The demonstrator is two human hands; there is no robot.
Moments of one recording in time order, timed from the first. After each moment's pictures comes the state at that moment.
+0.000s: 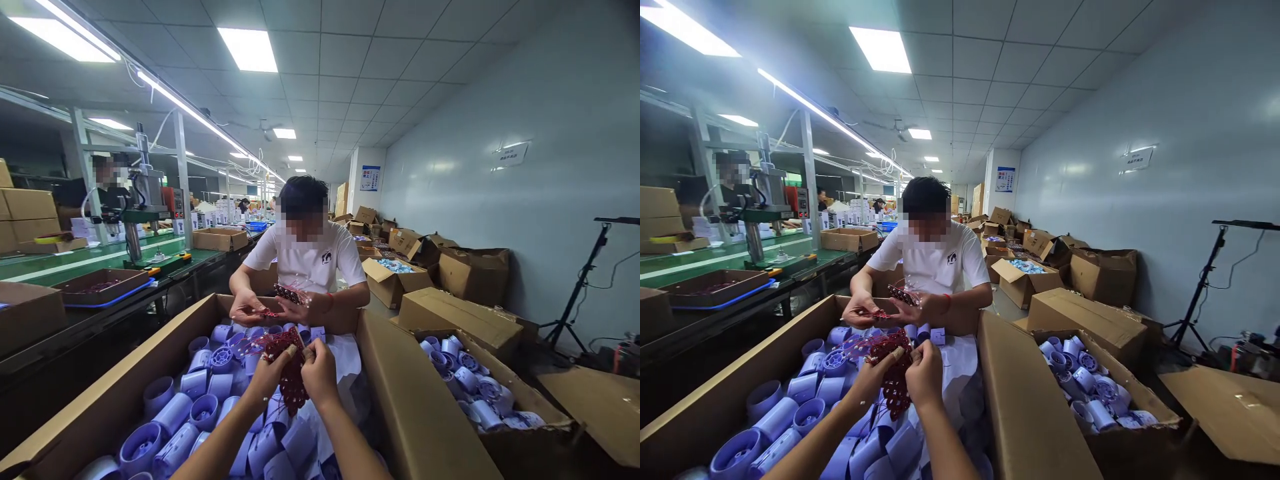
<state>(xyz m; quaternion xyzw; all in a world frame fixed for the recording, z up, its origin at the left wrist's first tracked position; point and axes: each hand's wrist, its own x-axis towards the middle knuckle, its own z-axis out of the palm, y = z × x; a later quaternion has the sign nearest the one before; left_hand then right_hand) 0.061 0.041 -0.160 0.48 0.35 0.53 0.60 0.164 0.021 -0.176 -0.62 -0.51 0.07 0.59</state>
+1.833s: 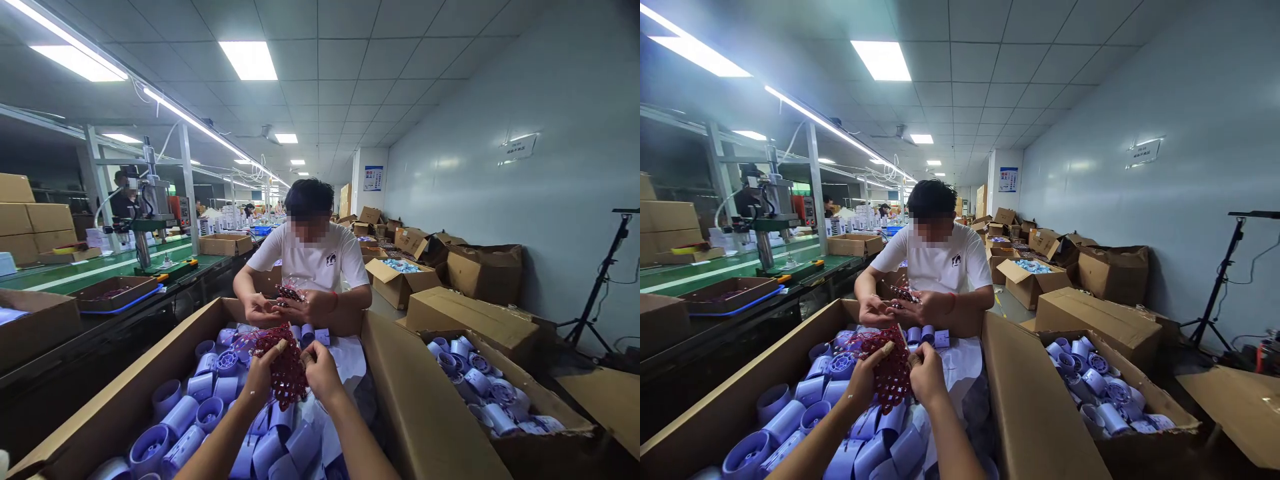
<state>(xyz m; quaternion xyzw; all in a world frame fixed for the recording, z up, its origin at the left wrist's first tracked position) 0.052 0.036 -0.144 0.38 0.34 0.57 0.64 0.166 0.022 -0.164 -0.56 -0.50 0.31 0.58</state>
